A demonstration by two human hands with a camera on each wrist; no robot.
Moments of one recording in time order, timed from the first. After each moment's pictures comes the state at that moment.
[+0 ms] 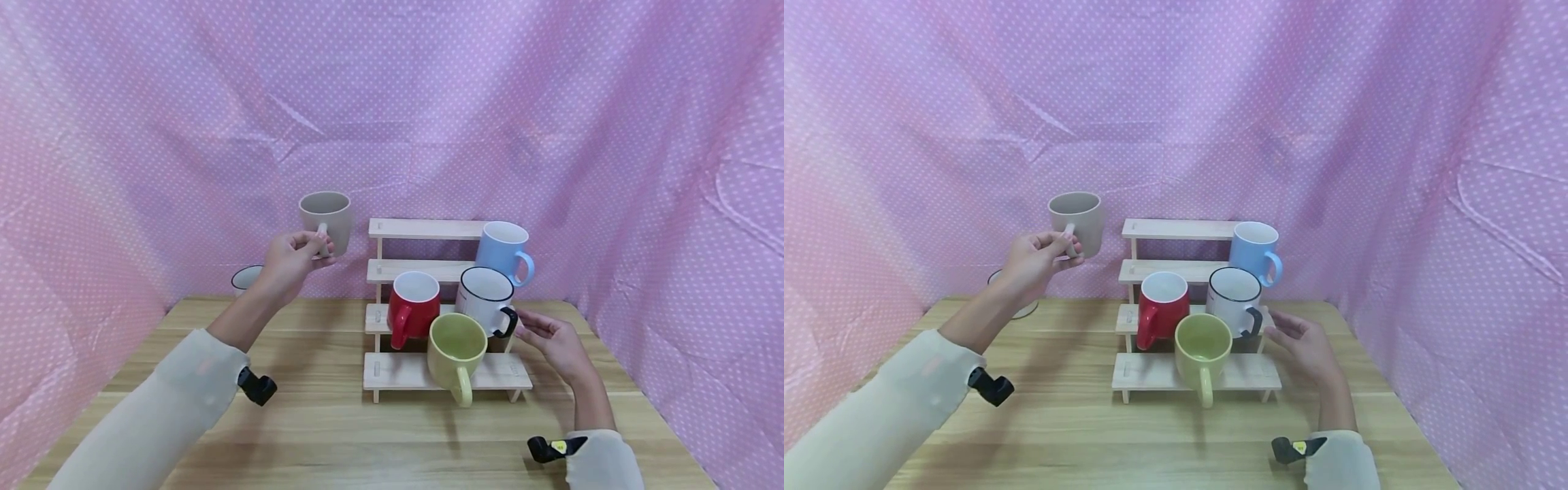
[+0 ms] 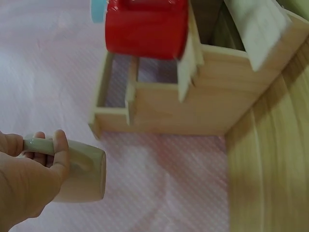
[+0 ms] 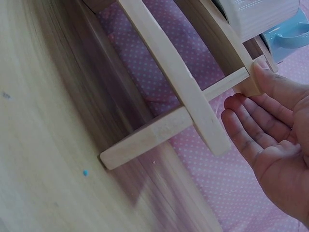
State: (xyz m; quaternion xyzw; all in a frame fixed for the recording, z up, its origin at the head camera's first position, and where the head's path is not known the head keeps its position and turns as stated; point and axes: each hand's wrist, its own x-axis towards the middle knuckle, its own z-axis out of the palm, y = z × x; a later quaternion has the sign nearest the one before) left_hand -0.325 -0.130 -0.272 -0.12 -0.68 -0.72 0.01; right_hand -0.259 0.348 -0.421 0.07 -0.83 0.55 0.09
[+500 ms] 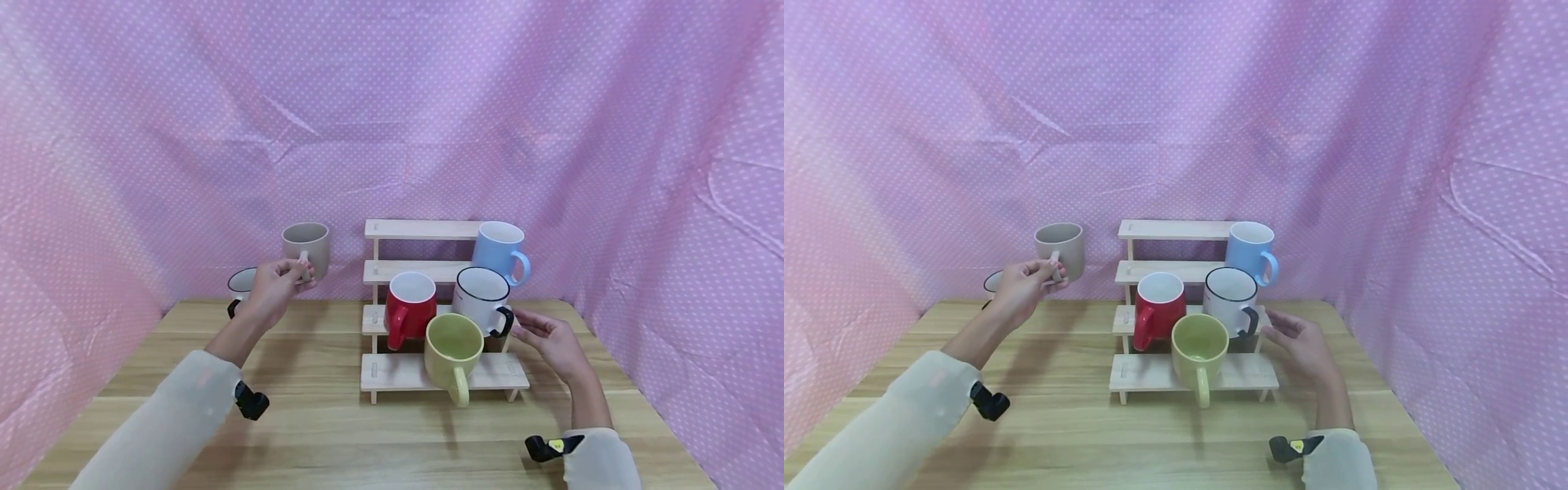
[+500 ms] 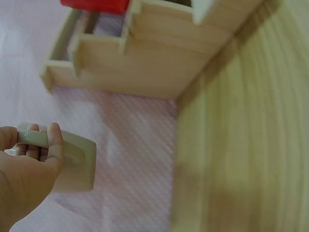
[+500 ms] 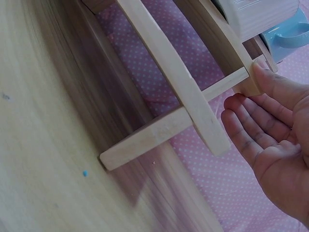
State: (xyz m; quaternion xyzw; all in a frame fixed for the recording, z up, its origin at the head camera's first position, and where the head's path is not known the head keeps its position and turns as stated) left_hand -0.342 -0.164 -0.333 -0.08 -0.71 -0.70 0.00; right_hand -0.258 0.349 -0.421 0.07 -0.83 0.55 0.09
